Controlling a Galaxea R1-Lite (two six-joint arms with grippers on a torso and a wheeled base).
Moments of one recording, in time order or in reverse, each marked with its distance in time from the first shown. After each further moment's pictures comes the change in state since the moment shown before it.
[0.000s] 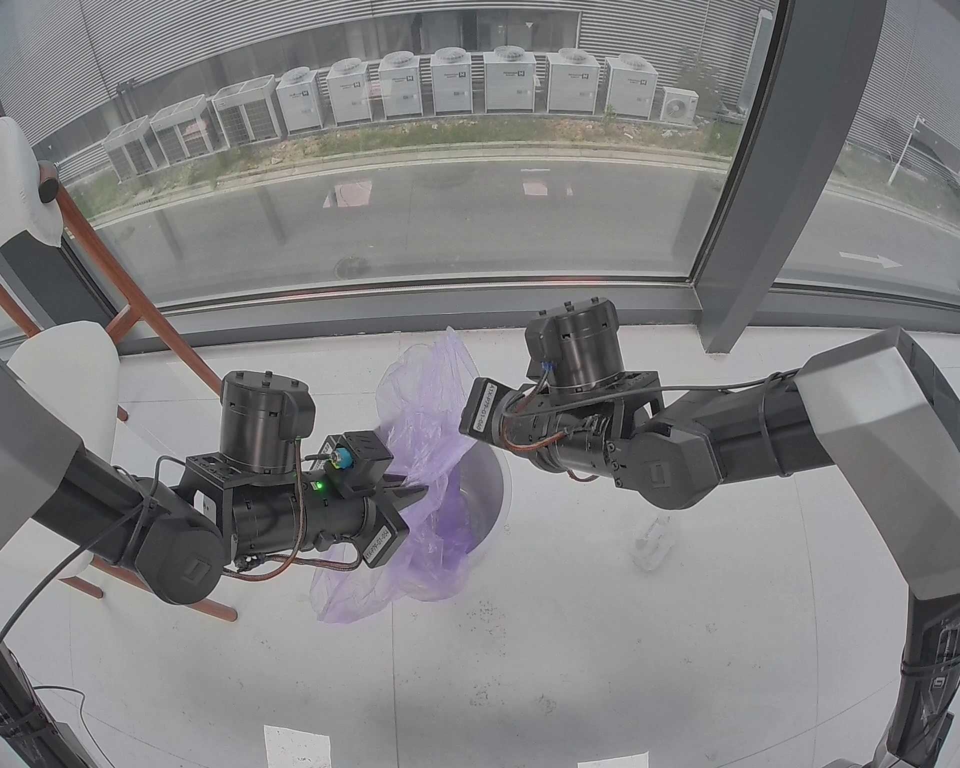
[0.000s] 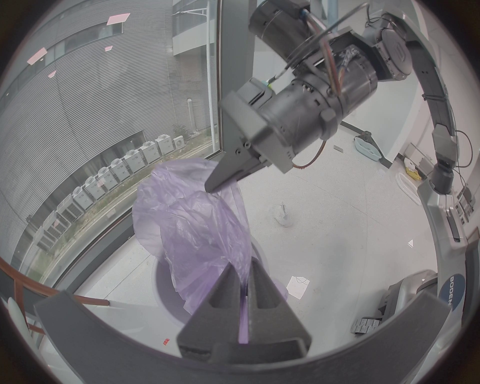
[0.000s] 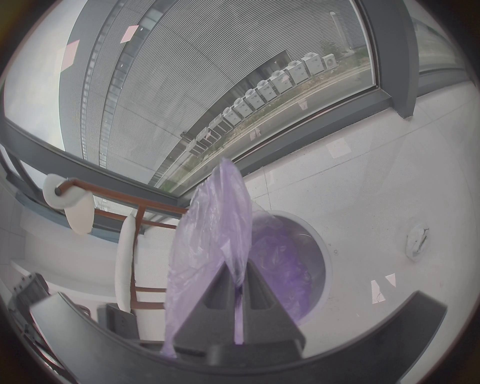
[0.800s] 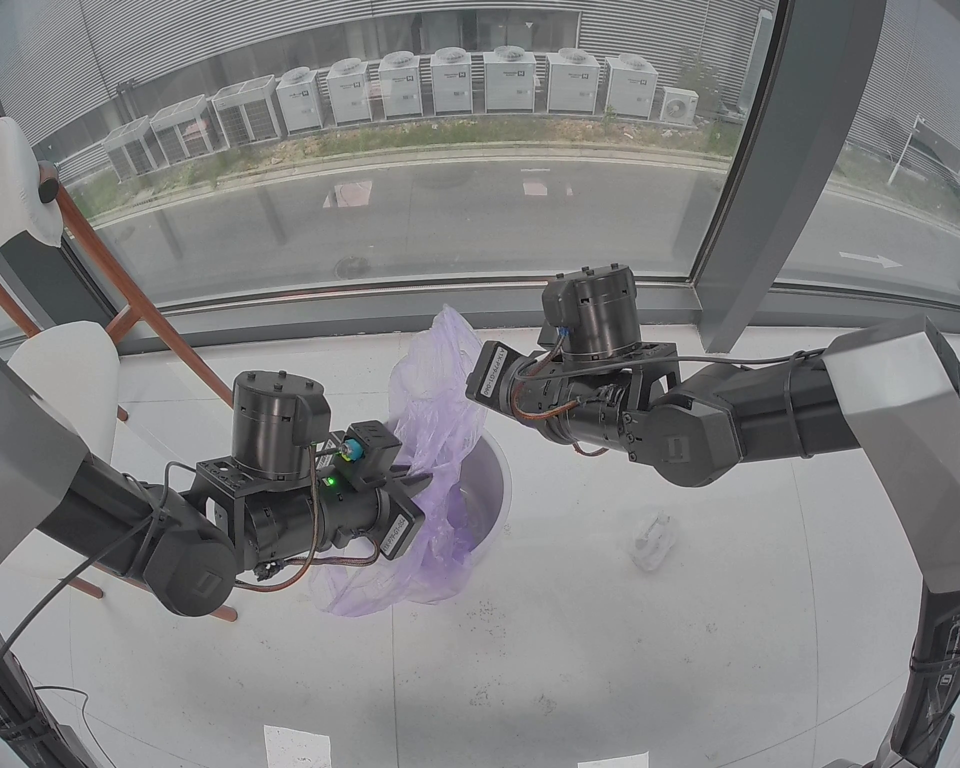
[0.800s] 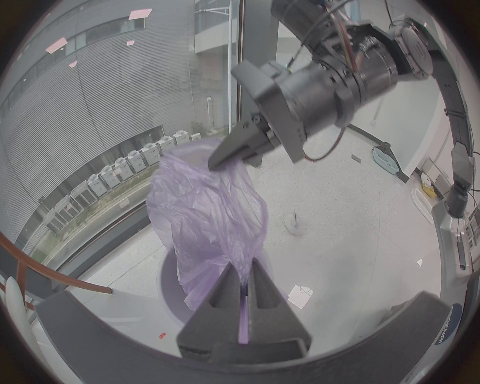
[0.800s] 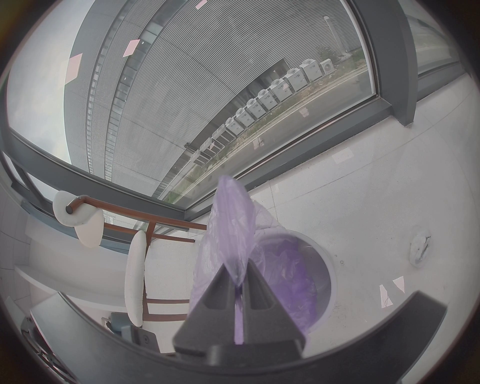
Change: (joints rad) left arm -0.054 0.003 0.000 -0.067 0.118 -0.108; right arm -0.012 -0.032 -0.016 0.000 -0.003 0.008
